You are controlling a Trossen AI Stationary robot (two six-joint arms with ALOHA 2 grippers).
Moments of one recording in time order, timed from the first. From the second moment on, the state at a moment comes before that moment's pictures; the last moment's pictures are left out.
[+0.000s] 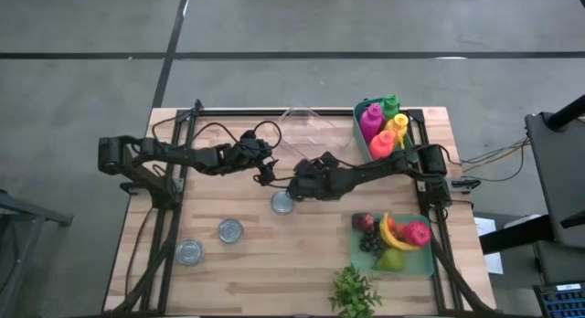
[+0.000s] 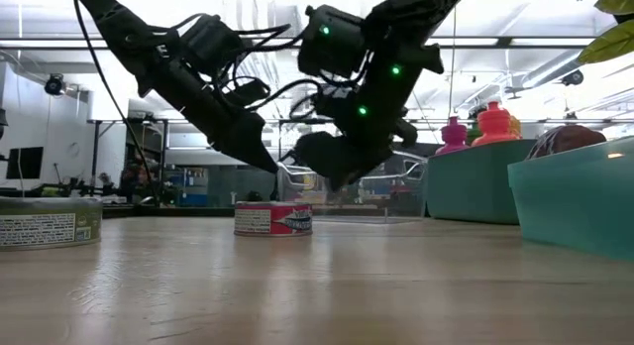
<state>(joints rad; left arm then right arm) 0.26 1.51 0.64 0.21 -0.27 0.05 0.04 2.02 1.32 -0.46 0.76 0.65</state>
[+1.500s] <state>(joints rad) 0.09 1.50 0.64 0.00 -0.06 0.08 0.36 1.79 1.28 -0.60 0.79 0.50</state>
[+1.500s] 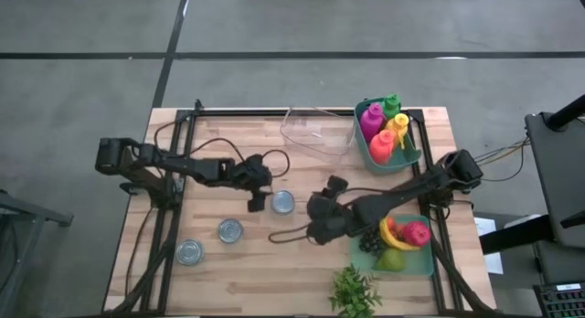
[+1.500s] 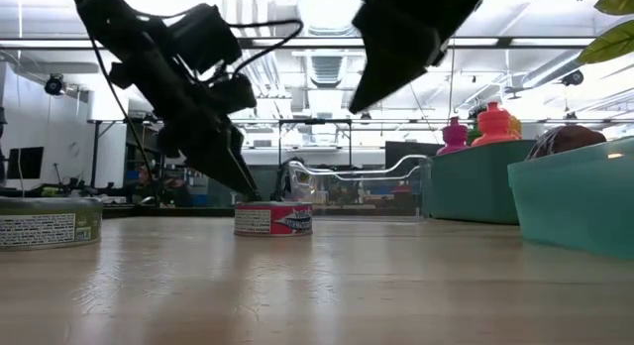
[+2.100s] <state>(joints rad) -0.06 1.46 0.64 -0.03 -0.06 0.19 0.30 1.79 0.92 0.26 0.38 0.19</state>
